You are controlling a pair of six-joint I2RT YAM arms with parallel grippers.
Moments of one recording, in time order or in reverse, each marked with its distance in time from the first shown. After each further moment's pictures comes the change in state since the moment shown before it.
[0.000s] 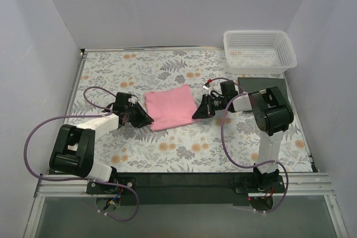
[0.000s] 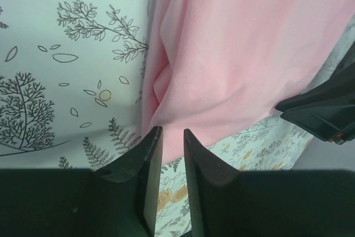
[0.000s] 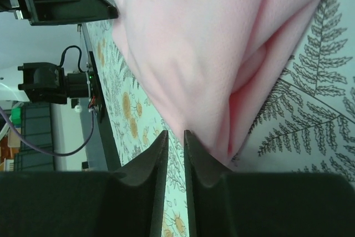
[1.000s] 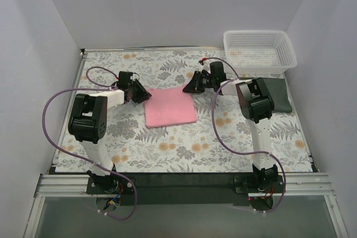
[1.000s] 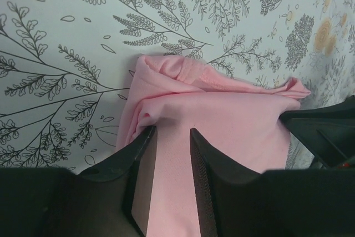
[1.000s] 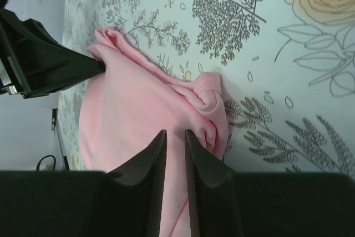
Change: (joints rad) left arm 0.078 0.405 0.406 0.112 -0.132 0.054; right arm 0.021 0.317 0.532 0.055 0.275 0.208
